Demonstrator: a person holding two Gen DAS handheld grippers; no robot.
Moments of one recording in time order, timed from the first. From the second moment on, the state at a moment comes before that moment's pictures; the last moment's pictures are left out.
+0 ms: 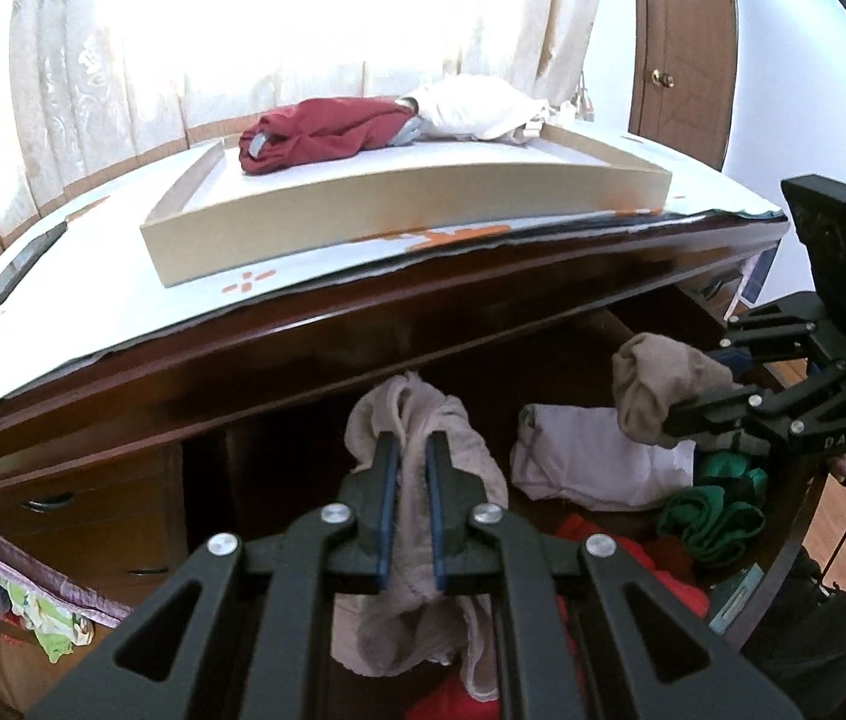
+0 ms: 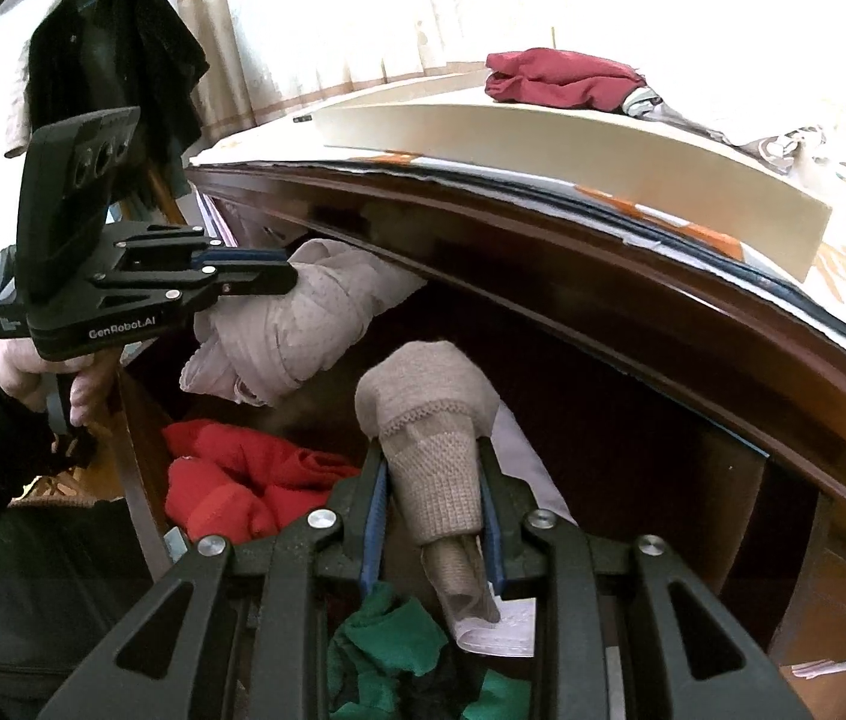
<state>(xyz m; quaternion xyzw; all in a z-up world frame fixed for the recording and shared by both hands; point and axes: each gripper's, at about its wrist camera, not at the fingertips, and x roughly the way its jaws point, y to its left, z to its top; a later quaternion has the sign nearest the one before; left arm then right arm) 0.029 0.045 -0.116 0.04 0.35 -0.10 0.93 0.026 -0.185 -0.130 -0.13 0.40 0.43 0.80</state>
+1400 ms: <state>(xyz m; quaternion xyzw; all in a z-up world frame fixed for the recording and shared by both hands) 0.073 0.029 -0.167 0.06 0.54 -0.11 0.83 0.028 -0.198 -0.122 -0.08 0.38 0.43 0.81</state>
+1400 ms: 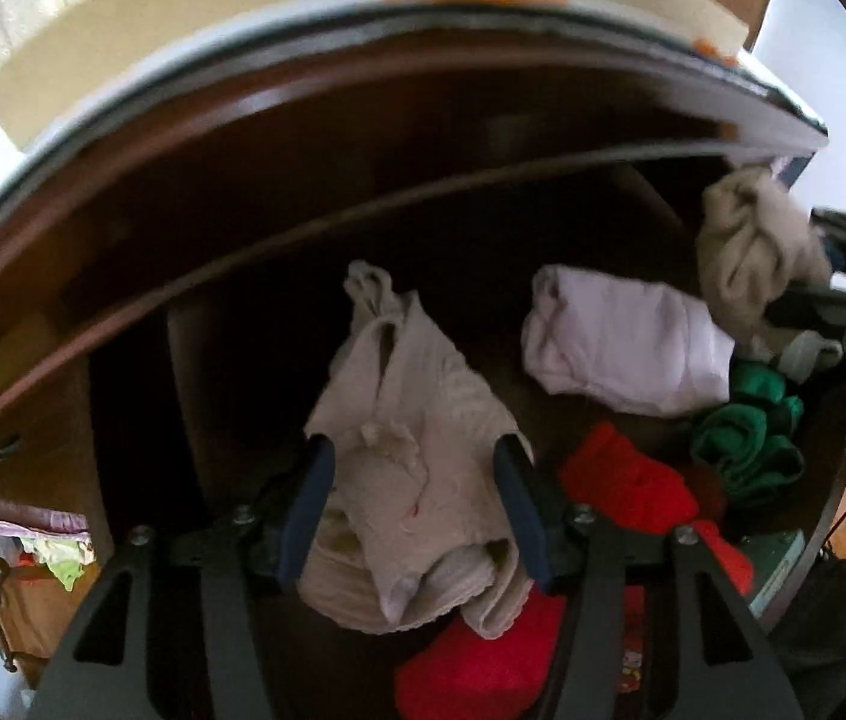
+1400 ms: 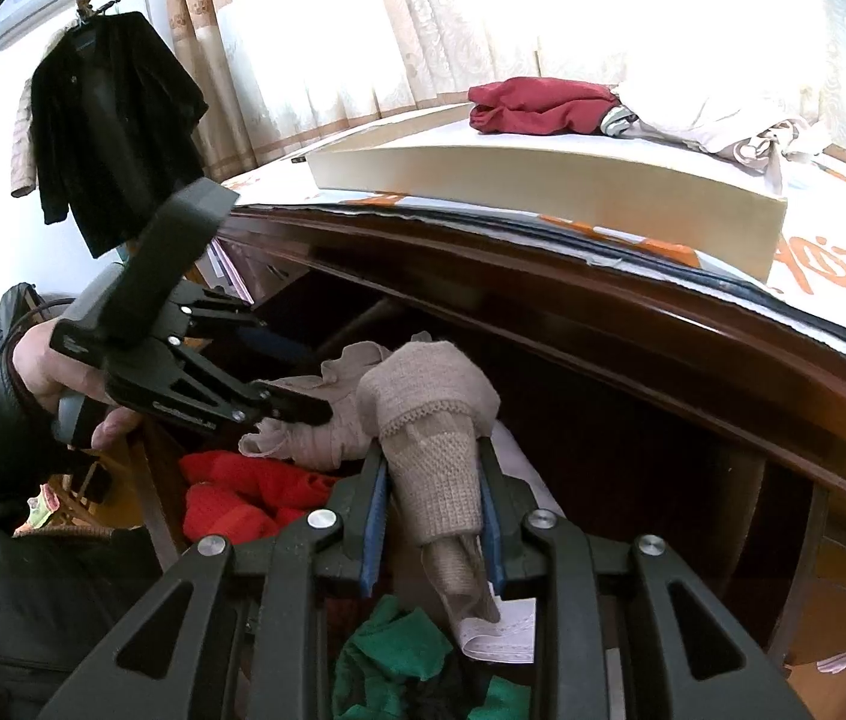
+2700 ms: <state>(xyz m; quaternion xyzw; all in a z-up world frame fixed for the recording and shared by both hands) 0.031 0.041 -0.120 0.03 0.38 -0.14 0.92 0.020 -0.208 -0.113 -0.07 0.35 0.43 0.83</state>
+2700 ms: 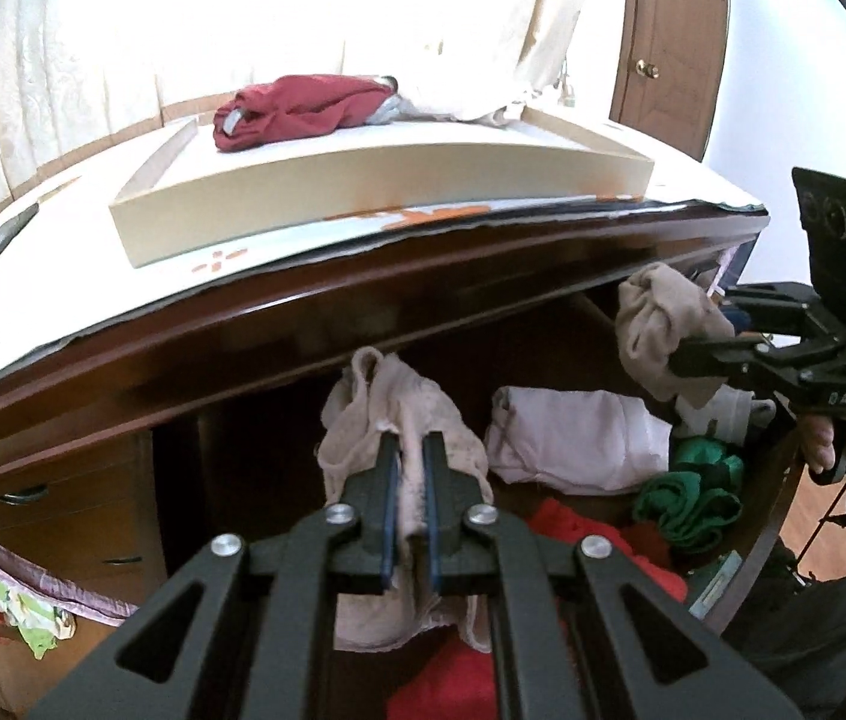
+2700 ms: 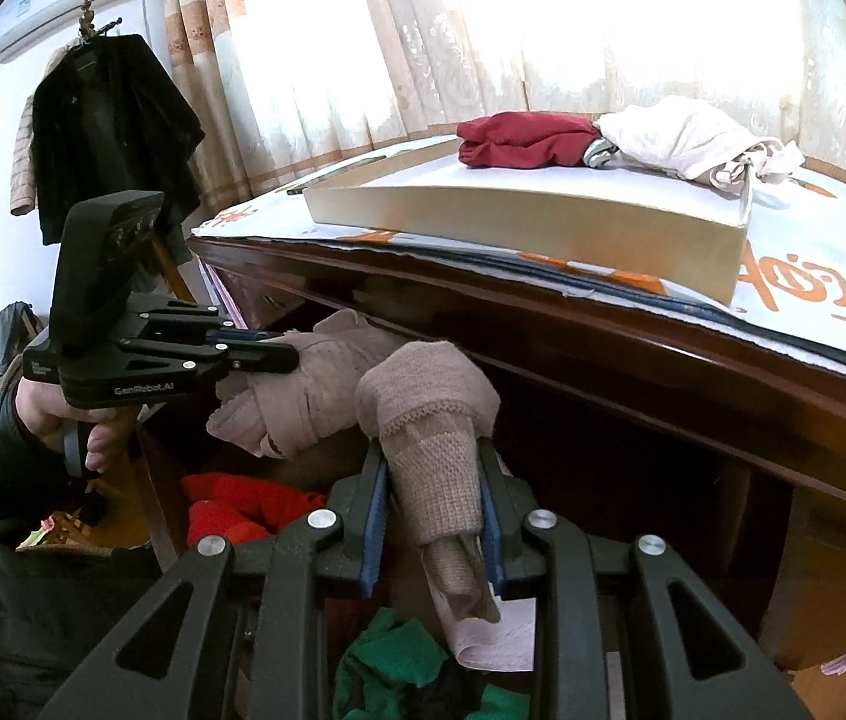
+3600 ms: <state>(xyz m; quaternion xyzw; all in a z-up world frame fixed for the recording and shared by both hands) -0.029 0.025 -0.038 0.05 0.27 -0.17 0.95 -0.005 -0.206 -0.062 -0.09 0.28 0.44 0.85</state>
